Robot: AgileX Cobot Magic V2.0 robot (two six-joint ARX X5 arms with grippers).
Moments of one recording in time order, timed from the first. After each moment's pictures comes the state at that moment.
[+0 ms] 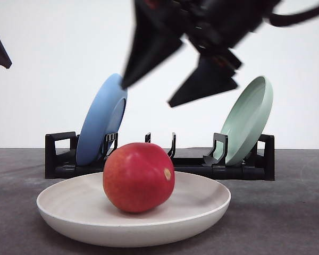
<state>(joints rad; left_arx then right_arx) -0.24 0.75 0.66 -0.47 0.10 -0.10 0.82 1.27 0.79 -0.15 -0.18 0.11</state>
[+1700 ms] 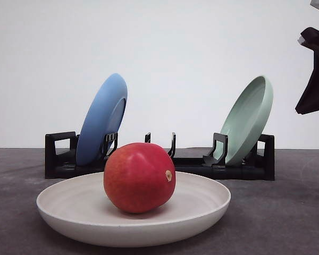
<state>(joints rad) -0.24 0.73 0.66 -0.46 0.10 -0.12 0.21 0.93 0.54 -0.21 -0.26 0.13</state>
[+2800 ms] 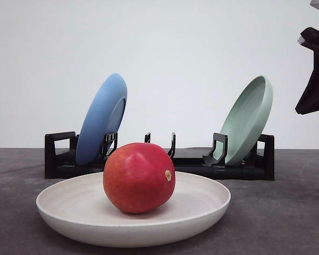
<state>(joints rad) 0.00 0.00 0.02 -0.18 0.09 -0.04 0.21 0.93 0.54 -0.21 -0.26 0.13</state>
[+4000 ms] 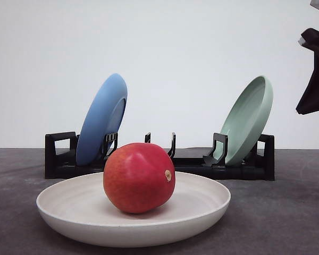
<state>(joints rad) -0.03 0.00 0.02 -0.19 -0.02 -0.02 0.21 0.92 0.54 -0.22 -0.23 0.08</state>
